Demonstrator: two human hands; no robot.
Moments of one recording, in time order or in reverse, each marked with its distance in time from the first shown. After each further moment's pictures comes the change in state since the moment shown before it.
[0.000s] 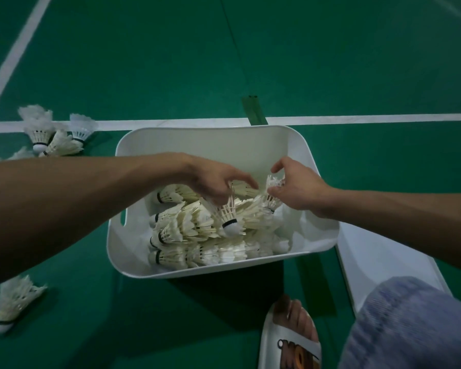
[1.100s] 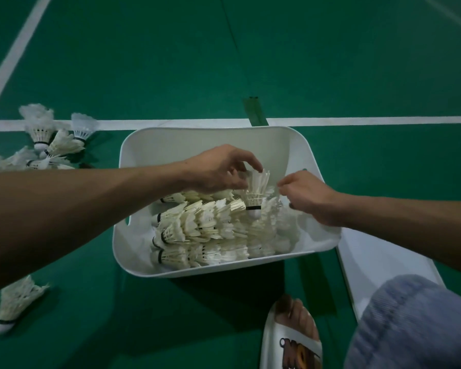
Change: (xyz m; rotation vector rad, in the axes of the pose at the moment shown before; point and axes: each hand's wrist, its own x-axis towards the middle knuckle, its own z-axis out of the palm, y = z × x) left_hand 0.003 -0.014 0.011 -0.220 0.491 0.186; right_hand 0.000 0.009 0.004 0.221 -0.074 0.172
